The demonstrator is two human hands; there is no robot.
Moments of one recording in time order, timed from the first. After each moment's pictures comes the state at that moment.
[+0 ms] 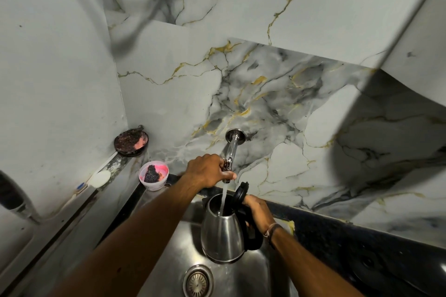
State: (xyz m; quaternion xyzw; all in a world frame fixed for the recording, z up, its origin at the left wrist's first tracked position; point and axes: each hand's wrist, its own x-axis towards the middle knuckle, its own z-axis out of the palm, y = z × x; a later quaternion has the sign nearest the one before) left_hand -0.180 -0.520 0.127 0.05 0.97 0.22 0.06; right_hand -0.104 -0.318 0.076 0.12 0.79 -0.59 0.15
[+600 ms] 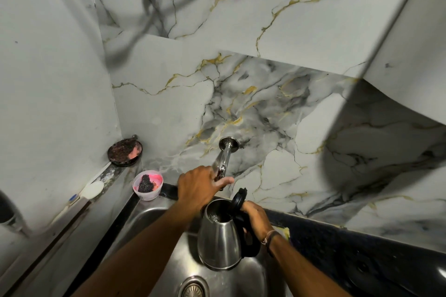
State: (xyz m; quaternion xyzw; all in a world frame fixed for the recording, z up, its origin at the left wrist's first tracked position) left_hand -0.150 -0.505 0.117 -0.04 0.98 0.20 -0.07; right_hand -0.103 -0.308 0.077 0.10 0.74 -0.65 0.13
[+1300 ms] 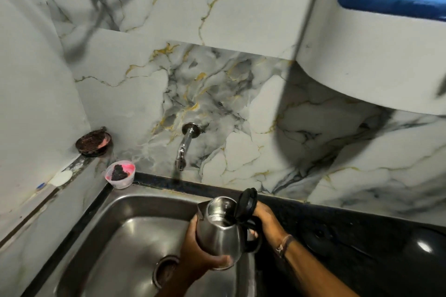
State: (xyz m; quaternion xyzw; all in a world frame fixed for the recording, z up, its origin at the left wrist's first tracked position) left_hand 0.029 -0.381 -0.029 -0.05 0.68 0.73 0.05; right_hand -0.021 -0.162 0.082 0.03 0.71 -0.69 0.13
